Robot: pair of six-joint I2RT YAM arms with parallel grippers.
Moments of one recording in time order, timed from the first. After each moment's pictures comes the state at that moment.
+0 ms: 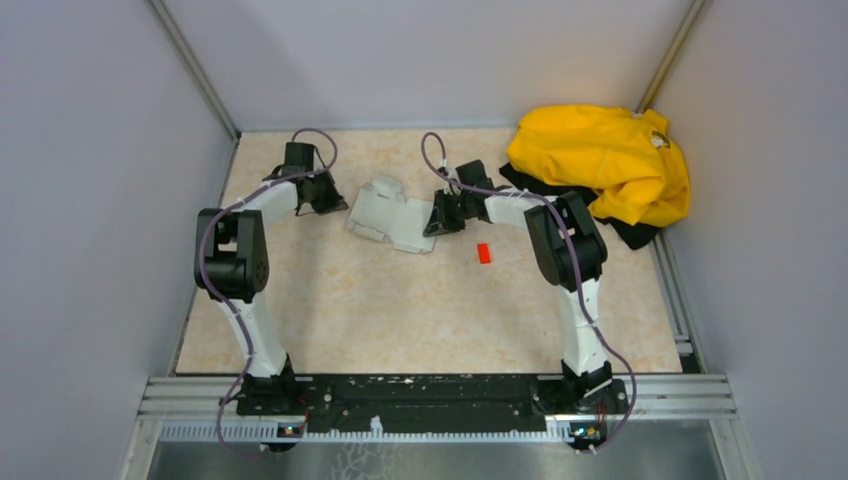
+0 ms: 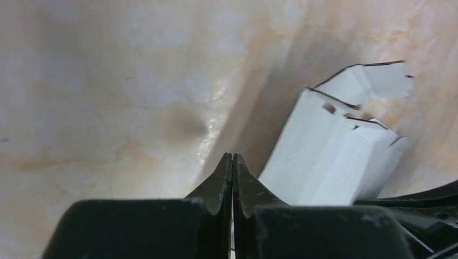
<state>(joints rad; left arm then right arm) -0.08 1.96 1.33 -0.28 0.19 -0.50 0.46 2.15 1.41 -0.14 -0.57 0.42</state>
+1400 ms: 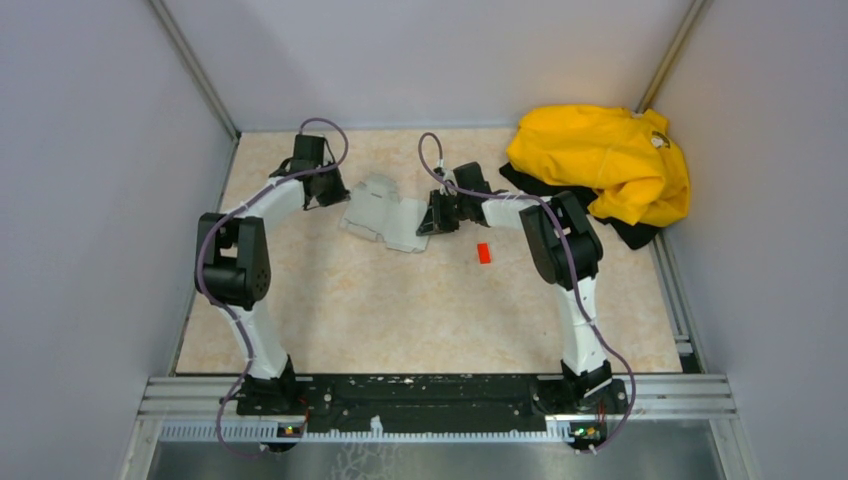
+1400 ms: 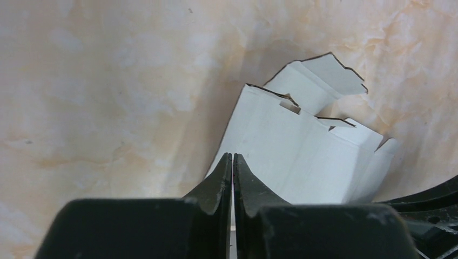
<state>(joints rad) -0.16 1.91 1.37 -0.29 0.07 -0.45 0.47 2.18 1.40 -0.01 -0.62 0.46</state>
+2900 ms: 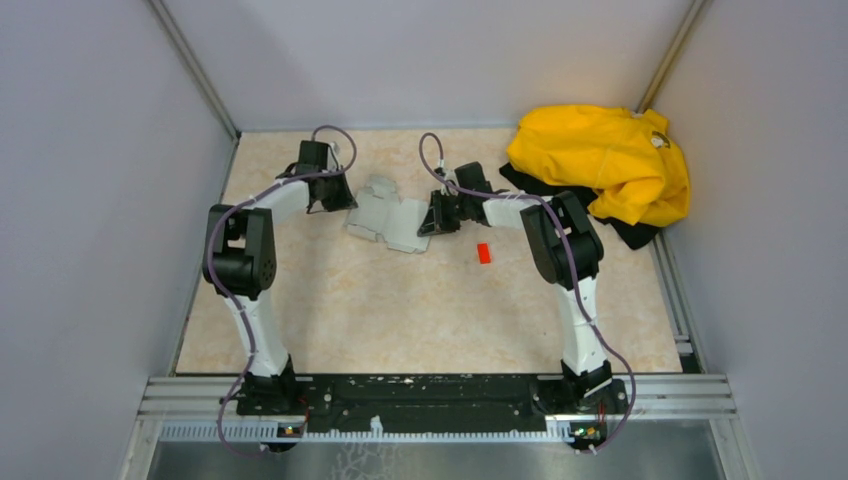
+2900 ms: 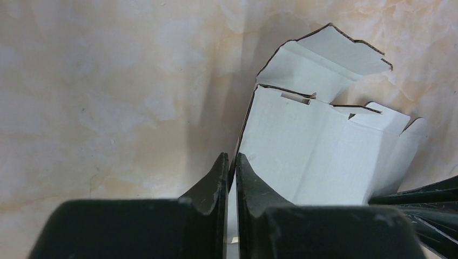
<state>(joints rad) -0.14 2.00 1.37 -0.25 0.20 -0.38 0.46 2.18 1.40 -0.02 -0.64 0.45</state>
